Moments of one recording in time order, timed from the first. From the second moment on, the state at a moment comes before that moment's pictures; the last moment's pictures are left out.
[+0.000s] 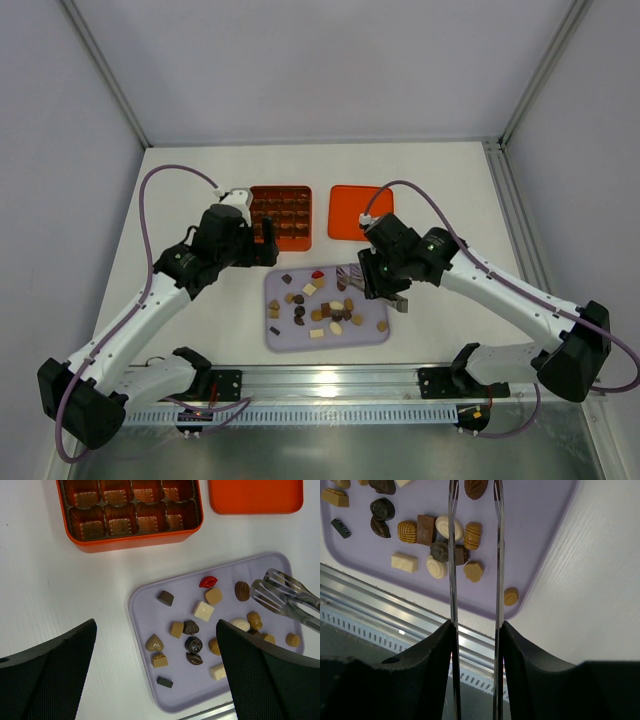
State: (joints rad) left arm -0.53 1.04 0.95 -0.61 -0.11 -0.39; right arm 0.81 1.25 1.13 -0.99 0.01 0.49
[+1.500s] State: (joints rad) left arm -0.53 1.04 0.95 -0.62 -0.11 -0.39; right arm 0.90 1.41 1.14 -0.98 0.07 0.49
